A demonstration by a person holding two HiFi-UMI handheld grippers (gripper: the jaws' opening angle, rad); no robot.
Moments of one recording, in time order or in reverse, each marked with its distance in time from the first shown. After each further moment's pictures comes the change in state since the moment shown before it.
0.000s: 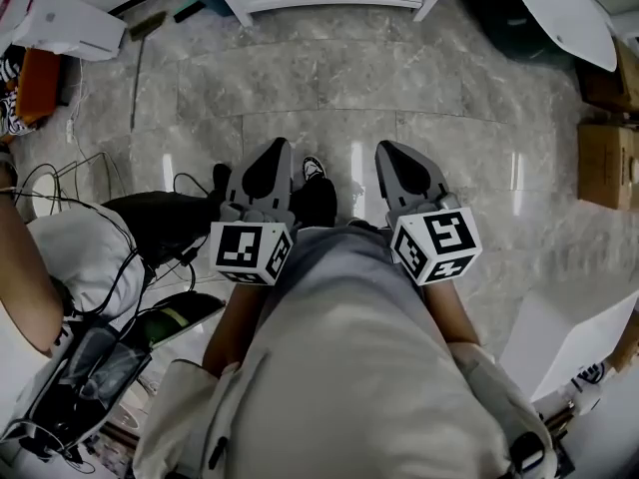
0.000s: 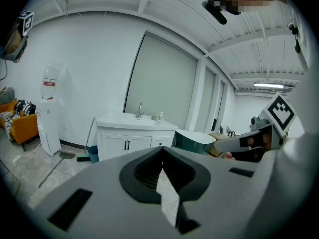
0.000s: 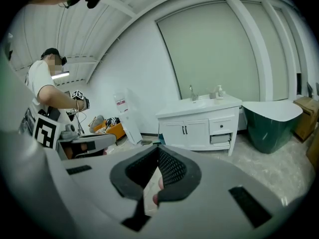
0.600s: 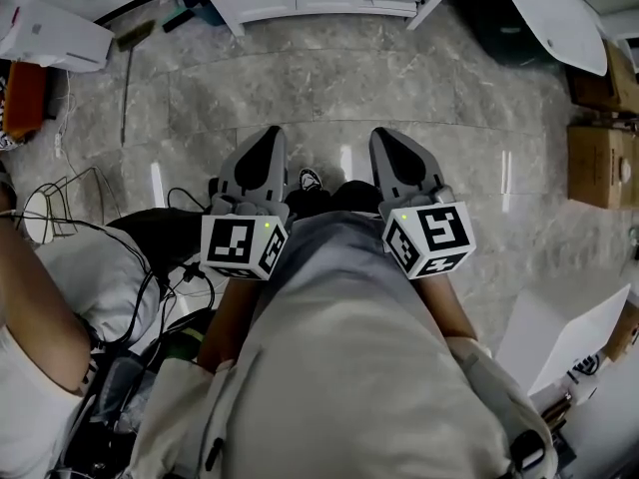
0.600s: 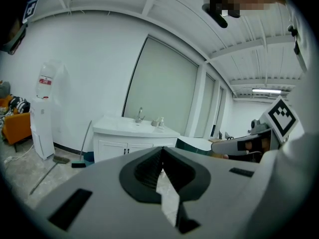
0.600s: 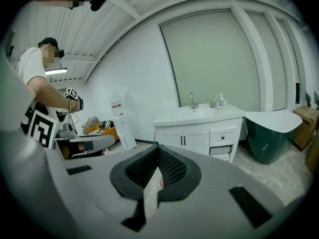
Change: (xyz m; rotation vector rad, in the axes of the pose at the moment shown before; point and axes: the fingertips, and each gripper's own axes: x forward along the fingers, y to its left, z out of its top) left arm 0.045 0.063 0.050 -0.009 -0.053 -0.038; right arm 0.071 0.010 0.060 -0.048 -0.074 -0.056
